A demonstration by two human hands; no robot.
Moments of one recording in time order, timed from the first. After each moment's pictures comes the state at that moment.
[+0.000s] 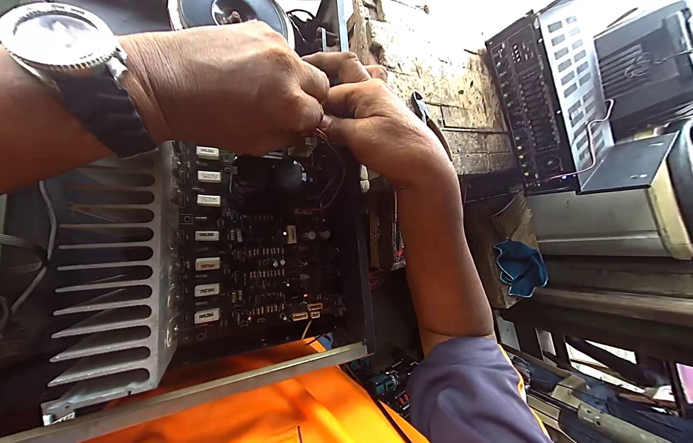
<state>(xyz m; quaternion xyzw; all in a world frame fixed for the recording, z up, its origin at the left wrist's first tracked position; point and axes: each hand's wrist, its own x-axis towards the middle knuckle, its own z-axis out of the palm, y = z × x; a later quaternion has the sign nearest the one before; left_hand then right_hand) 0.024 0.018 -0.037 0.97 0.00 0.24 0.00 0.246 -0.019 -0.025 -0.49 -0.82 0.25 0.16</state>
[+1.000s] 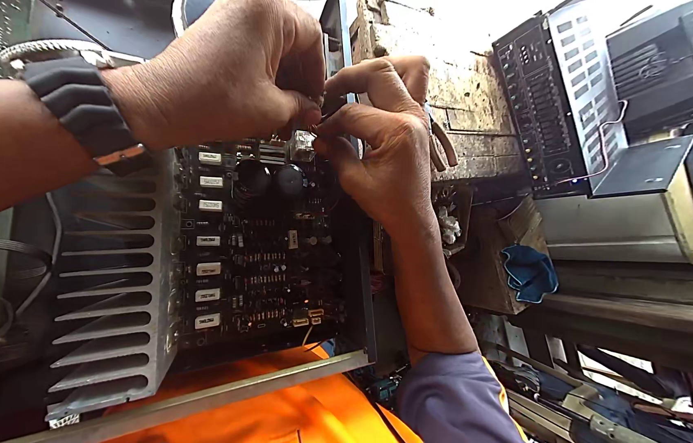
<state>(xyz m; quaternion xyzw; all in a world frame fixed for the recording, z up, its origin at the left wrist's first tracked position) 0.024 0.003 -0.025 0.84 0.29 0.29 0.36 0.237 -0.056 -0.038 -0.43 -0.84 0.00 0.32</state>
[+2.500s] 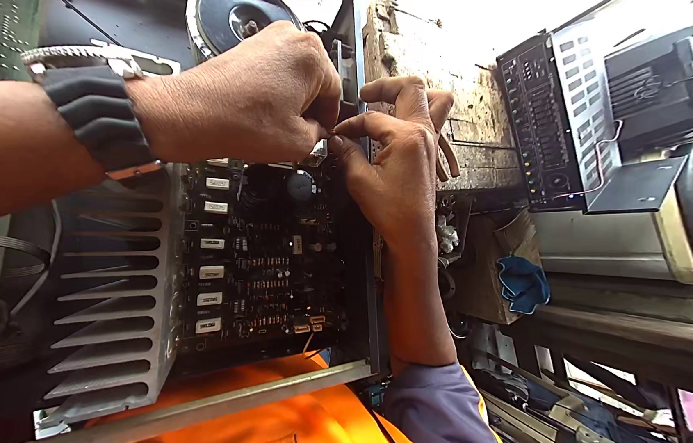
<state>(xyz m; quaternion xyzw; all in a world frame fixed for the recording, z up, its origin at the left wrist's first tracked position) 0.031 0.002 -0.026 0.92 0.26 0.22 0.20 0.231 -0.063 -0.039 -0.58 -0.77 -0.03 0.26</state>
